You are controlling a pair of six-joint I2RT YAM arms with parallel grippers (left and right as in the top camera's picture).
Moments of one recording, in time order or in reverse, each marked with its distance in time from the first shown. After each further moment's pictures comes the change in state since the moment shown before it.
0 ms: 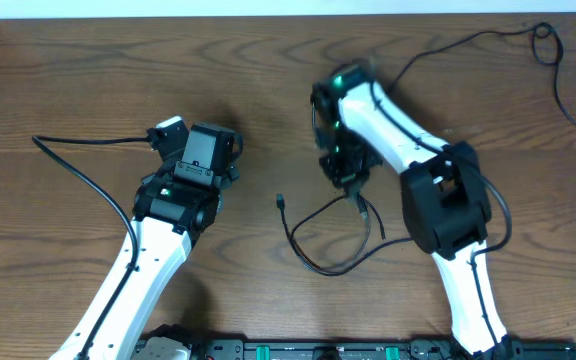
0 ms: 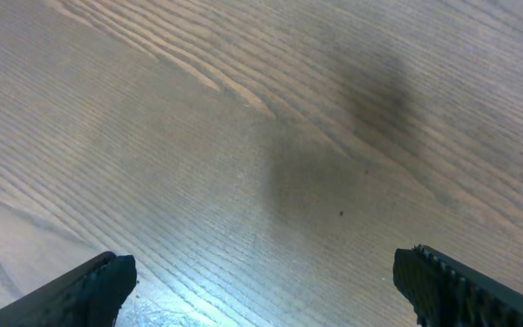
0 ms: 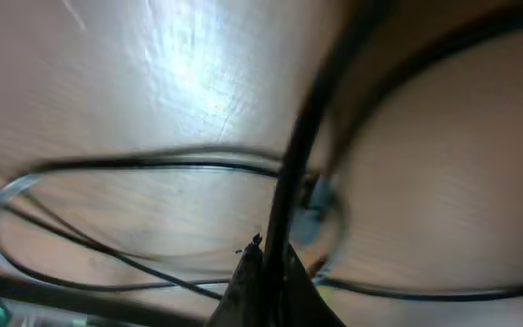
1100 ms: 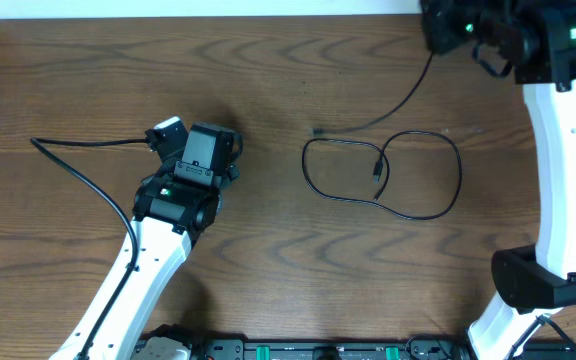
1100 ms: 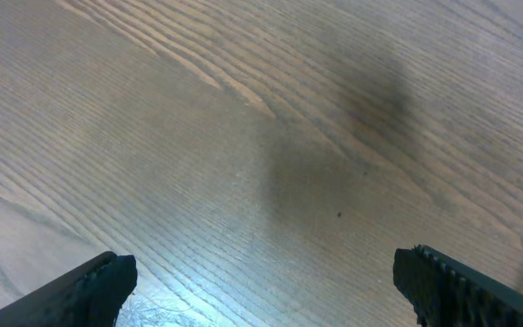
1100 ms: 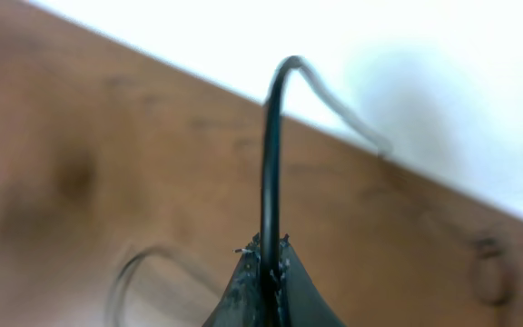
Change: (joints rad) left arm 0.001 0.000 0.000 -0.002 0.000 -0.026; right arm -0.302 -0.461 0.461 0.347 0.001 -0.261
